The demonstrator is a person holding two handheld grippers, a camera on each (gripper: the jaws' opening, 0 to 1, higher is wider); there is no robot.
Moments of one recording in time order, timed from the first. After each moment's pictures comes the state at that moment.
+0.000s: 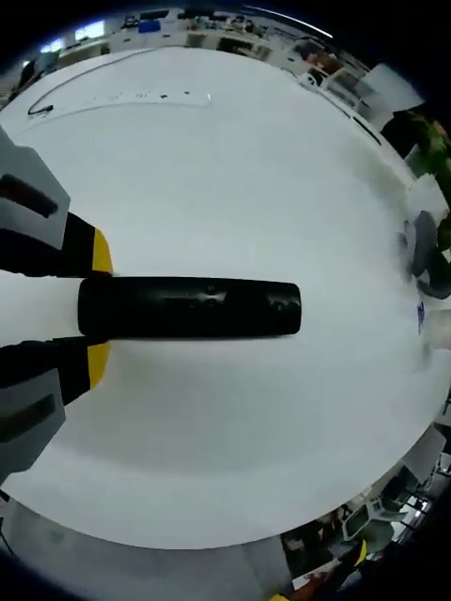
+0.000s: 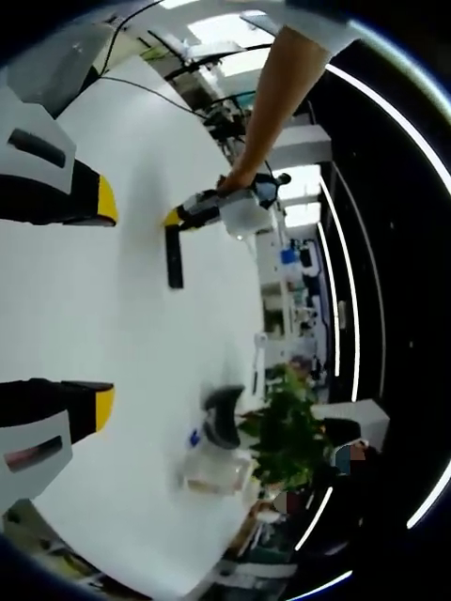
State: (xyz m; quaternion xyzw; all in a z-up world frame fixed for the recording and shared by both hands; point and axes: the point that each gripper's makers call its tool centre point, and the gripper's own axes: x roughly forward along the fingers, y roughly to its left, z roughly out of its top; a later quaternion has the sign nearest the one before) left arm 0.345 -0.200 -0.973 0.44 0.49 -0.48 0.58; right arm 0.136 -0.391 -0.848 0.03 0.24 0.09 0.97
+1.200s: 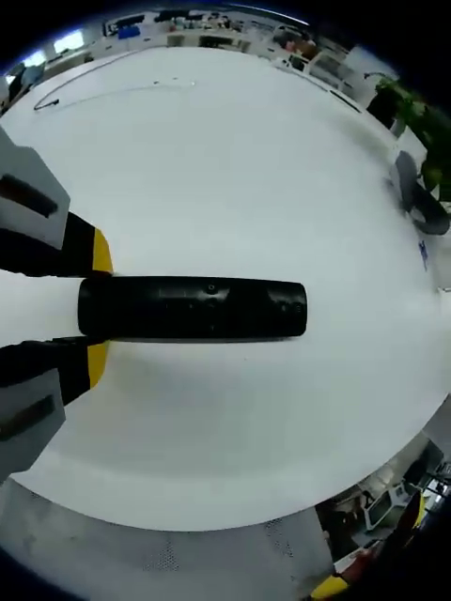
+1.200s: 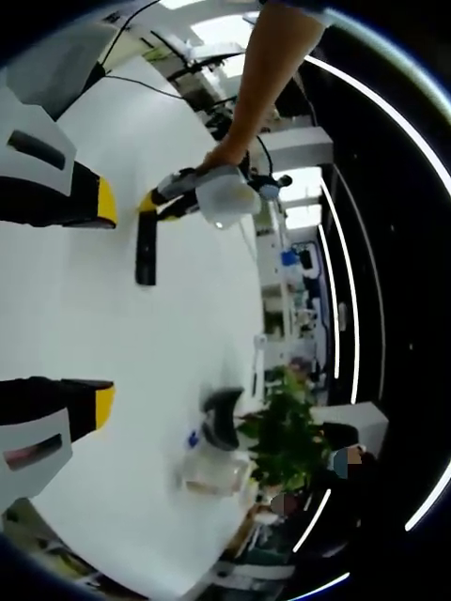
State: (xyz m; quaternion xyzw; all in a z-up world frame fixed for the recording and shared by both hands) left arm 0.273 -0.201 -0.975 0.47 0.48 -0.49 0.55; right arm 0.139 -0.385 -0.848 0.02 0.24 0.10 0.97
